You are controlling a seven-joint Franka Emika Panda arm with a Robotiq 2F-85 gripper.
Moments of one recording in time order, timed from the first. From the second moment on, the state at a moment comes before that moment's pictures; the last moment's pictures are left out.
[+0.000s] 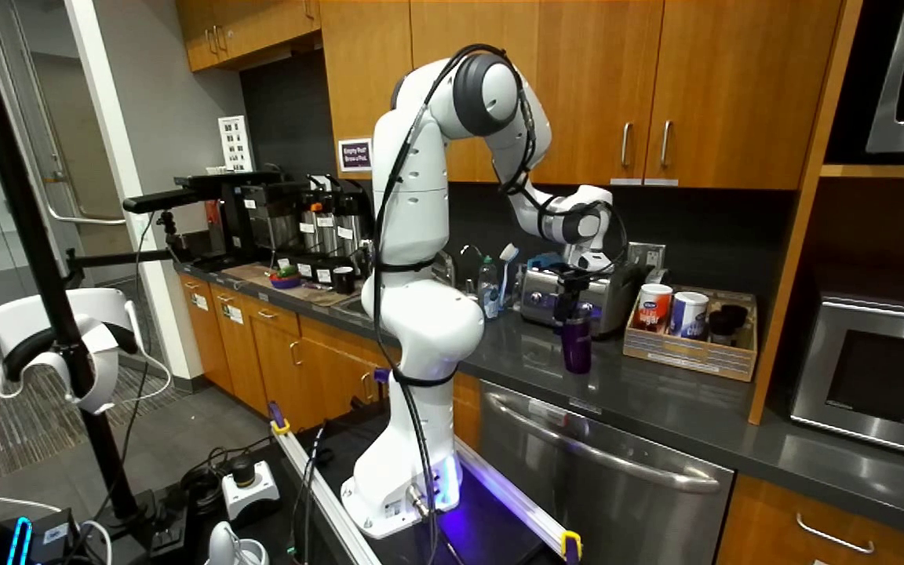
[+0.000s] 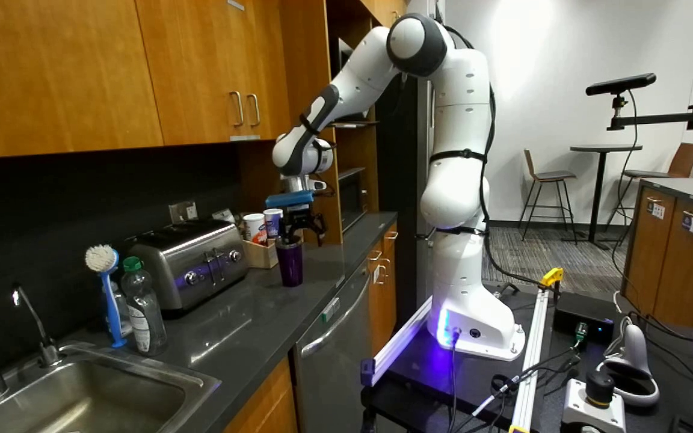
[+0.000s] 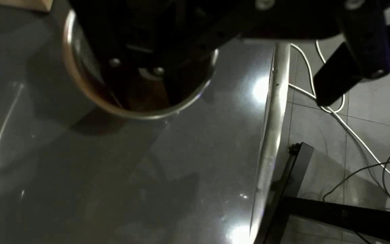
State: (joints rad) arm 0.01 -0.02 0.04 -2.38 0.10 2.21 1.11
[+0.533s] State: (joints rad) arm 0.01 -0.01 0.03 -2.33 0.20 1.97 0.79
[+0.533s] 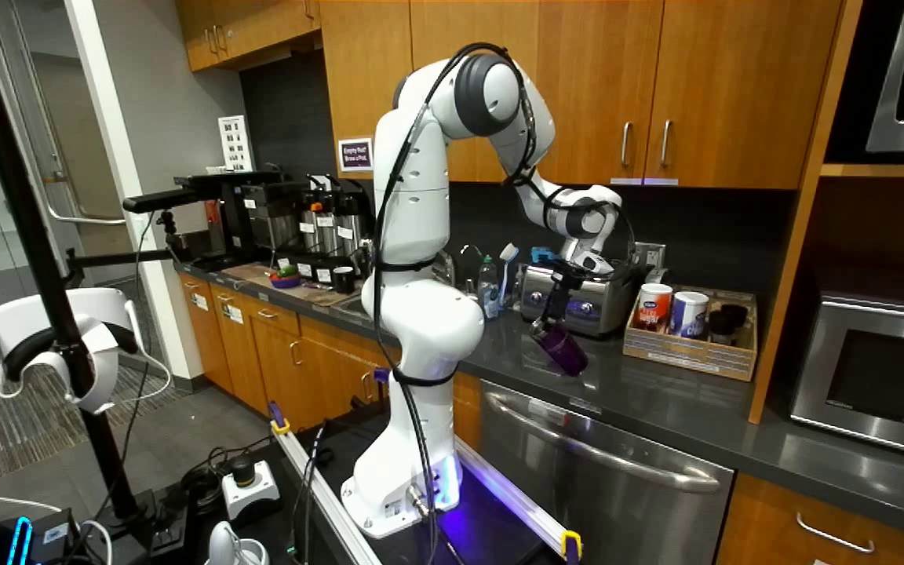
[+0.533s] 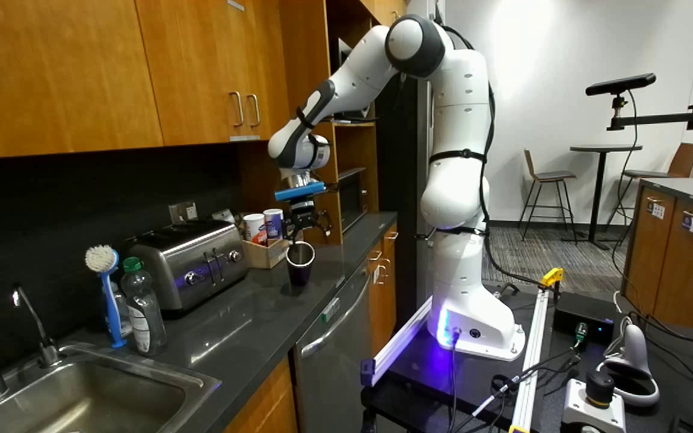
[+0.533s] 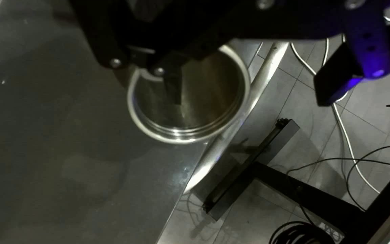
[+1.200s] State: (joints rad) arm 0.01 0.02 0.03 -2.29 0.20 1.91 0.75
